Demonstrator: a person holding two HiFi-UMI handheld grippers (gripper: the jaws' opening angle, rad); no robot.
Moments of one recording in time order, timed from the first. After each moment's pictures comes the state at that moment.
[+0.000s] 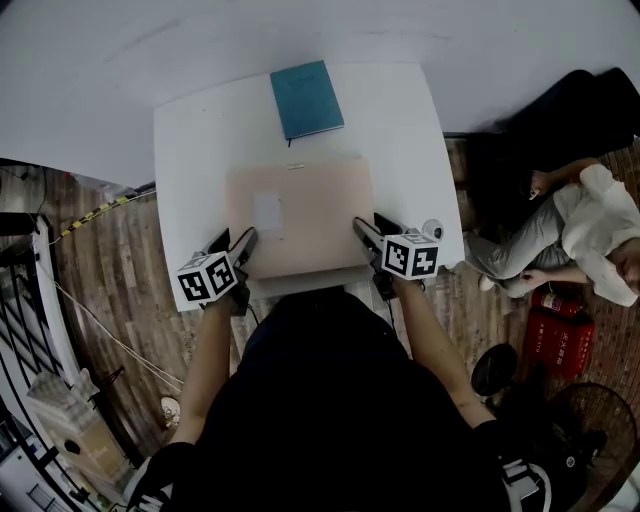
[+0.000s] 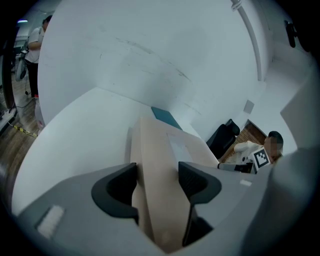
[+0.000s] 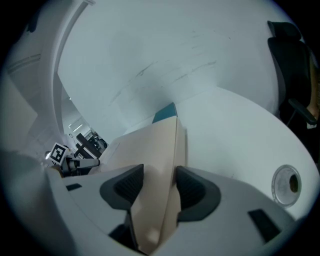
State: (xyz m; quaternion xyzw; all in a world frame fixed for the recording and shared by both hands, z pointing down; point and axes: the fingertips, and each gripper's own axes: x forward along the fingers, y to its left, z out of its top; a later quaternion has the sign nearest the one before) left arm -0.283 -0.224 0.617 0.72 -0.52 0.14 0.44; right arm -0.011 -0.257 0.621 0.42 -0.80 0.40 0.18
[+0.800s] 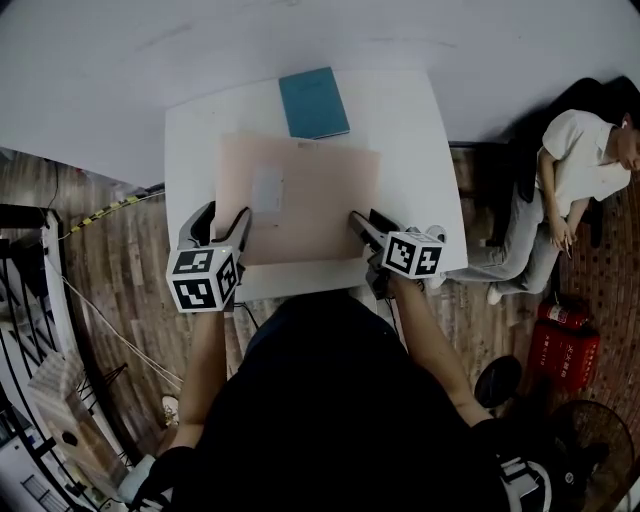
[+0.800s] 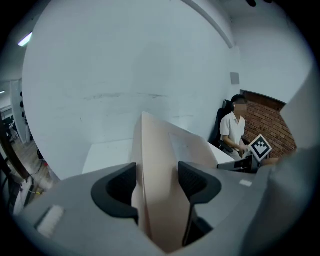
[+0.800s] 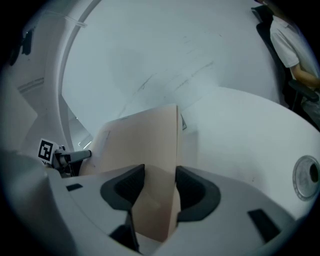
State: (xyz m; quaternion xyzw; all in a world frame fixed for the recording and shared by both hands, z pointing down) left arm -0.274 -0.258 0.486 0.75 -0.57 0.24 0.23; right arm -0.028 -0.271 0.594 0.40 -0.81 0.43 0.08
